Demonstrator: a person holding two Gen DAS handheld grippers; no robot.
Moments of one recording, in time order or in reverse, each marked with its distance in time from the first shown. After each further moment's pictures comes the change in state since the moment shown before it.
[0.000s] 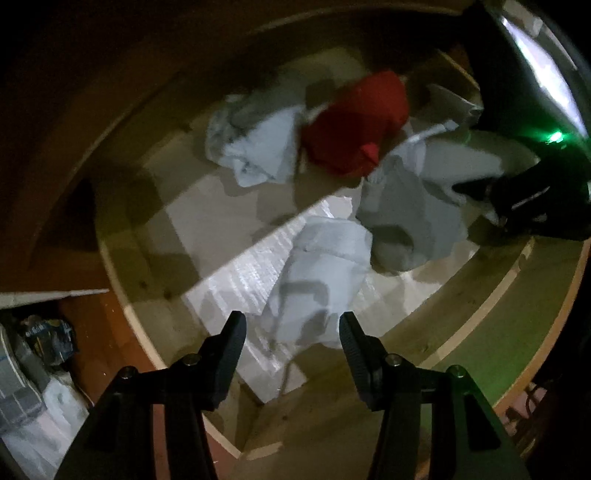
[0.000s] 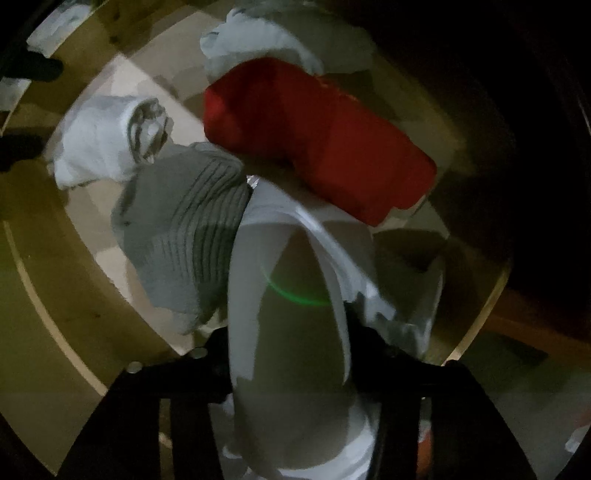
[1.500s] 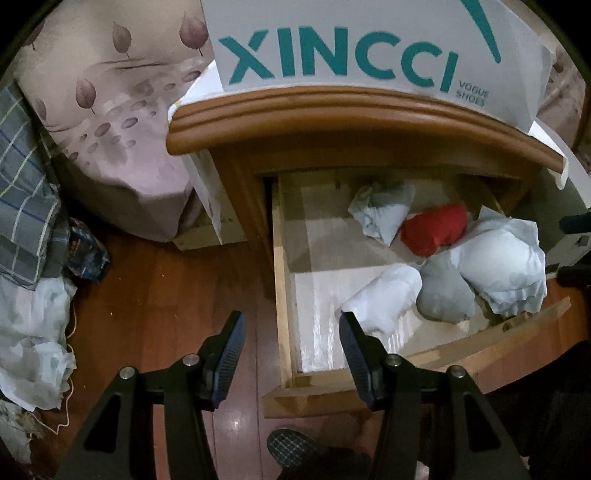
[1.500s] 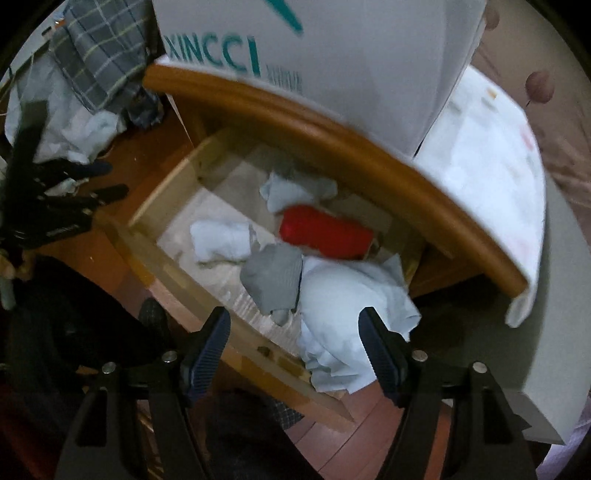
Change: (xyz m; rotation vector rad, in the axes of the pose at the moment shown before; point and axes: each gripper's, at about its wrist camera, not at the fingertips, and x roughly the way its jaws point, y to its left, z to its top) left arm -0.093 0.044 -0.119 -0.511 -0.395 0.139; right arm -0.158 0.024 -0.077 0.173 -0.374 0.072
